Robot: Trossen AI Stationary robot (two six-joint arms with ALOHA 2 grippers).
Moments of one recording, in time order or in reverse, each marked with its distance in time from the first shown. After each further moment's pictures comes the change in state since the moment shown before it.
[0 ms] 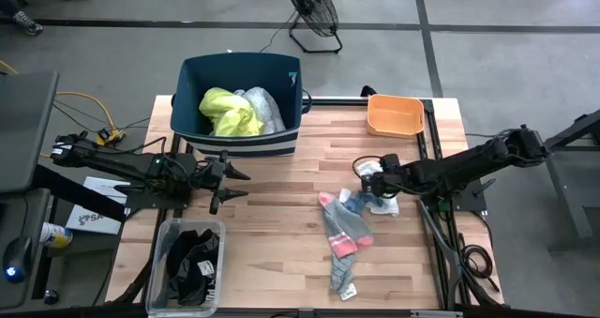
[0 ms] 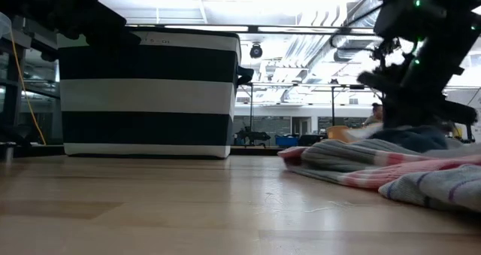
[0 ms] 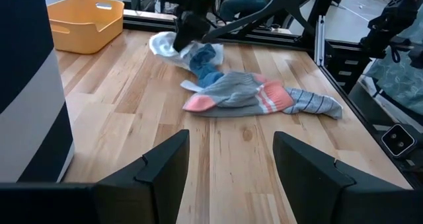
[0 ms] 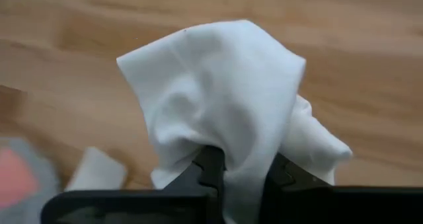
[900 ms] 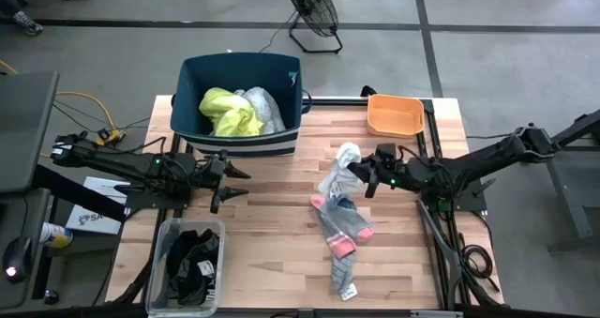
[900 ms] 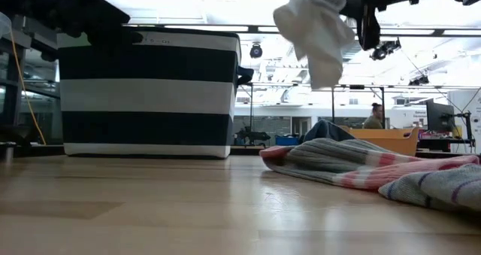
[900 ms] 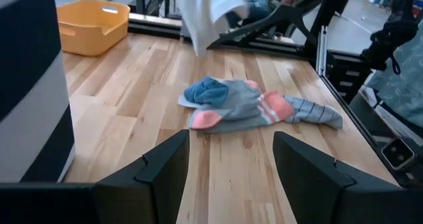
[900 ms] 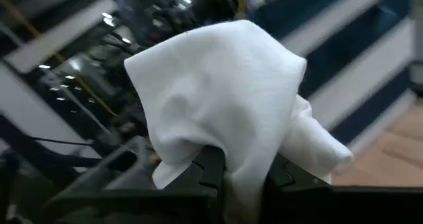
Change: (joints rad) left arm 0.000 0.000 0.000 0.024 -0.018 -0.030; right arm 0.103 -0.196 0.003 0.993 0.119 -0.879
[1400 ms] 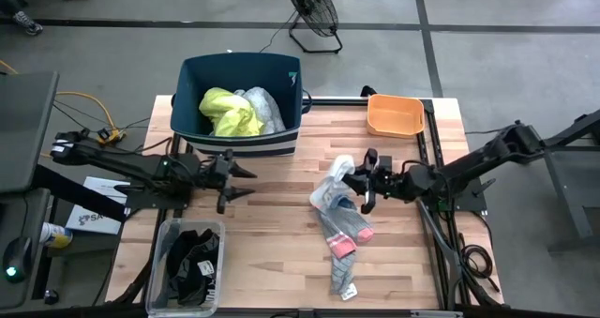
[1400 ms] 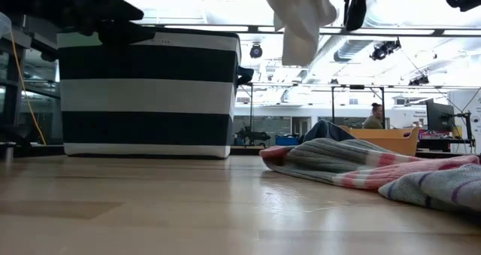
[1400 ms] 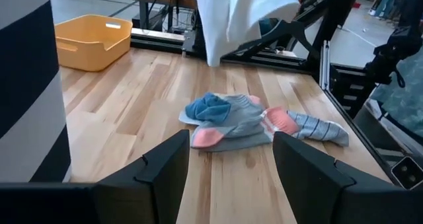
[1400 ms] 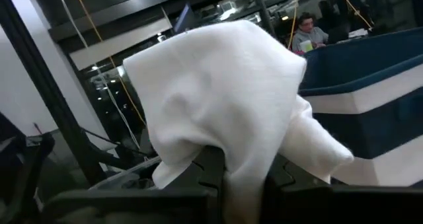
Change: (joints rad) left arm 0.000 0.109 0.000 0.158 -0.018 0.012; right arm 0.084 0.180 0.000 0.427 -0.032 -0.297
